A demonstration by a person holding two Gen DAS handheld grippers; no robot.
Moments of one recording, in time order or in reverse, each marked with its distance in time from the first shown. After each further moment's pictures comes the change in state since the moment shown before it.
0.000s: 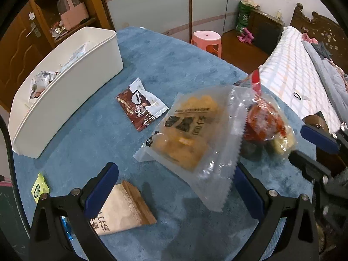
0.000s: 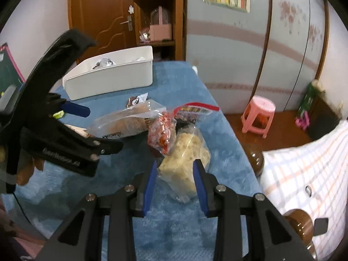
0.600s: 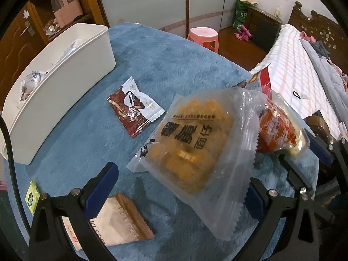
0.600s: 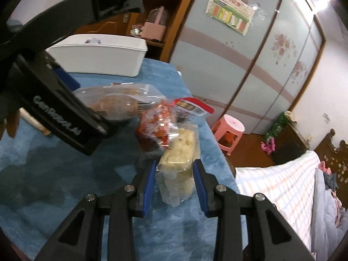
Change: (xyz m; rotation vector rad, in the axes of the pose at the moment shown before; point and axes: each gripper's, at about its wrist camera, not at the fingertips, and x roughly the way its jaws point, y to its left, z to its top) left arm 0.021 0.003 0.011 0.010 0.021 -0.035; right arm 0.026 0.029 -0.015 -0.161 -0.034 -0.278
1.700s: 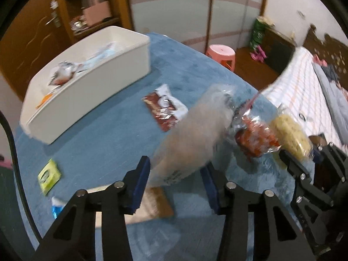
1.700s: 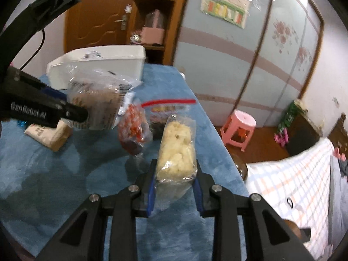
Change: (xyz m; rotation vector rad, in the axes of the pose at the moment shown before) left arm -0.055 0.027 -0.030 -0.146 -0.108 0.058; right arm -0.004 -0.011 0.006 0.069 -0.033 0.119
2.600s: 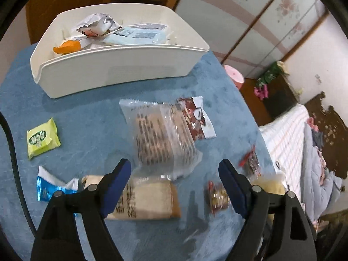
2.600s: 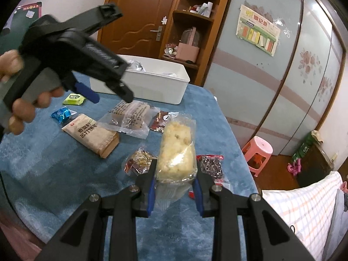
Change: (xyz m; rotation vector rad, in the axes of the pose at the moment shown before) left arm 0.015 0.088 0.012 -0.405 0.053 -0.171; right arm -0.033 0.049 0.015 -0.135 -0.087 0.116
